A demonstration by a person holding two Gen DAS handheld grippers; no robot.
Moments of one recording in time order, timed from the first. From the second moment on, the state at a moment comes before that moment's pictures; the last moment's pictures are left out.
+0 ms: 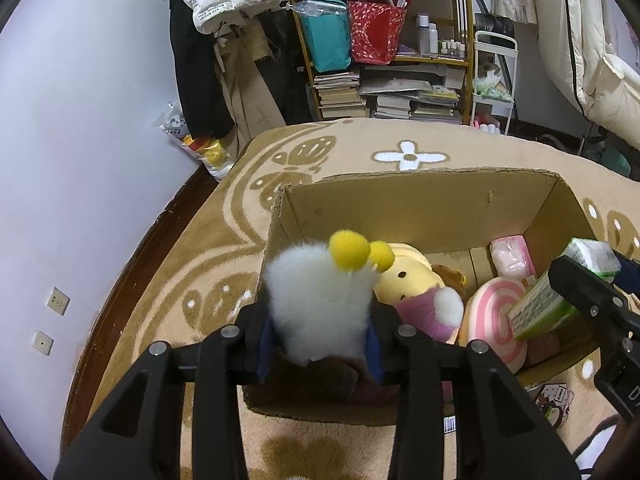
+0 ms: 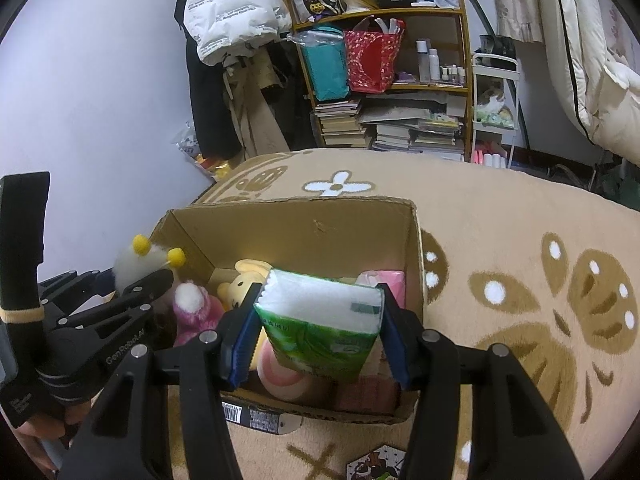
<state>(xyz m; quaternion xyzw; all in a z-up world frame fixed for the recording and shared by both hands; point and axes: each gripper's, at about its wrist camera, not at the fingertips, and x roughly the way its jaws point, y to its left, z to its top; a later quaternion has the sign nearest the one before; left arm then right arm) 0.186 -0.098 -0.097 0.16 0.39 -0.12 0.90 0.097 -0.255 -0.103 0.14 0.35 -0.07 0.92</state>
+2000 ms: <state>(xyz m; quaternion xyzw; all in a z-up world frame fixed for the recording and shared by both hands) 0.121 -0.088 -0.115 0.09 0.48 -0.19 0.85 0.010 -0.273 -0.140 0.17 0.42 -0.11 0.88</state>
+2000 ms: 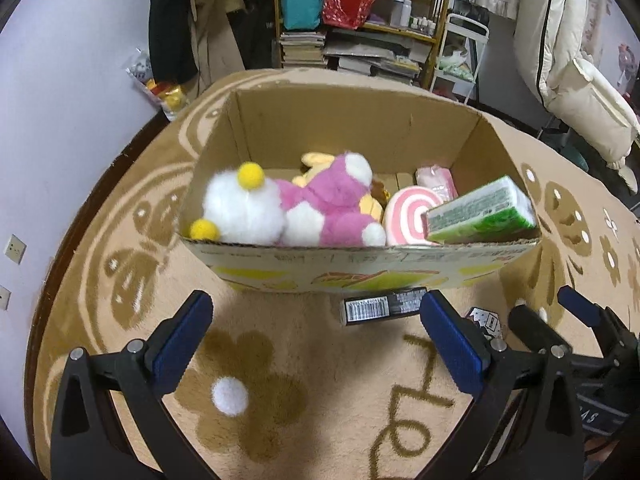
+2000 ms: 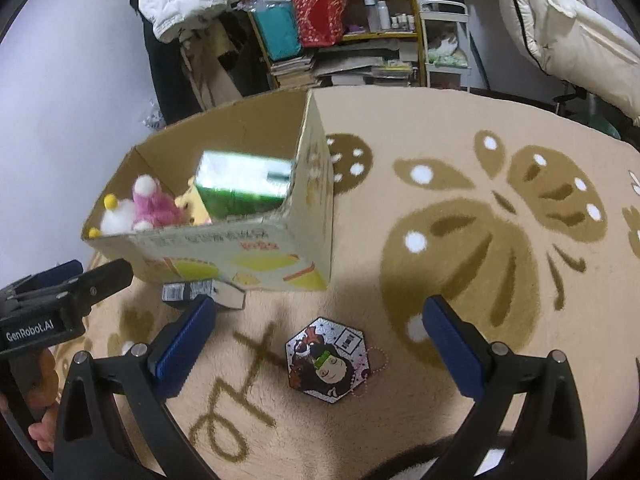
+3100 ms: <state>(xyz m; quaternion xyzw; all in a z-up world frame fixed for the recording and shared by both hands) 0.140 -0.122 -0.171 0.09 0.53 -0.21 0.82 0.032 -0.260 -0.210 0.16 0.52 -0.09 0.84</state>
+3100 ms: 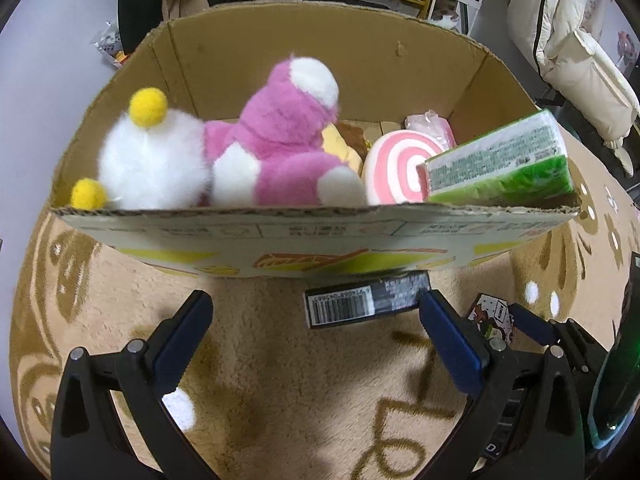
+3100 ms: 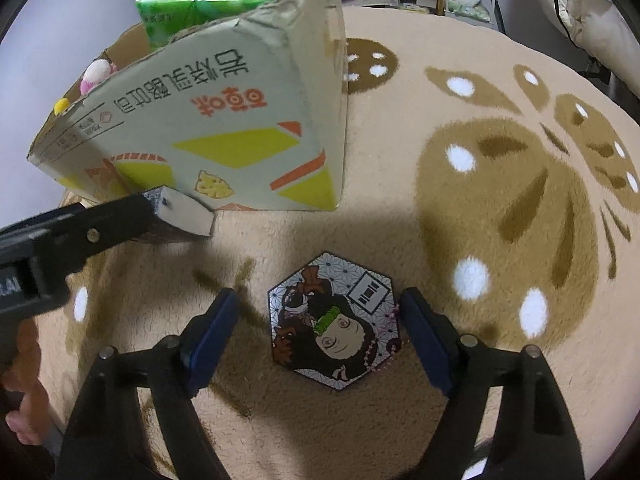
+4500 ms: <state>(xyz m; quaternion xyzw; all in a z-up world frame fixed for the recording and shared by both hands) 0.134 -0.143 -0.194 0.09 0.54 -0.18 0.81 0.042 -0.264 -0.217 0.16 0.52 -0.09 0.84</state>
